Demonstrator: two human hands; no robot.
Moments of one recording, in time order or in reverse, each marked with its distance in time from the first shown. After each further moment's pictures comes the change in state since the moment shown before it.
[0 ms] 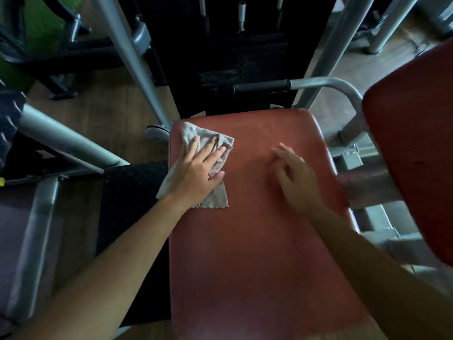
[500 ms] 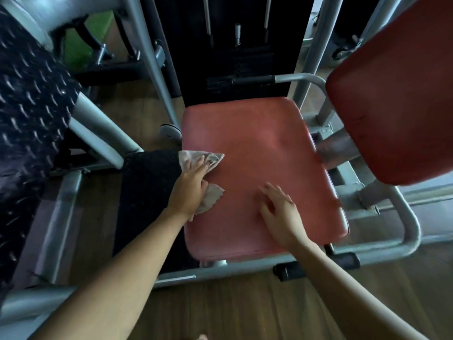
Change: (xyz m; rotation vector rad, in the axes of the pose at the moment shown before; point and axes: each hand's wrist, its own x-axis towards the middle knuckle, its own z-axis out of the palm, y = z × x) left_hand -0.158 0.051 -0.006 -0.423 0.117 -0.212; right_hand -0.211 -0.045 0.002 0.009 -0.115 0.125
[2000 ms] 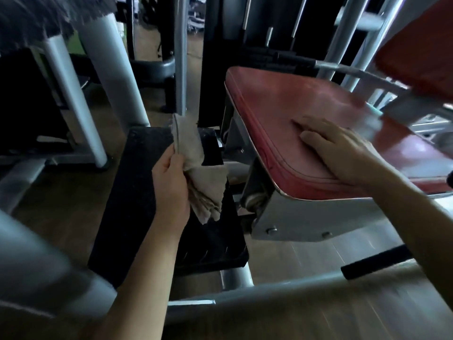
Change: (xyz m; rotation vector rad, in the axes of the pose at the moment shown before) left_hand -0.108 -0.199 0.059 -1.371 0.473 0.012; right_hand -0.010 -0.032 0.127 -0.558 0.249 -0.250
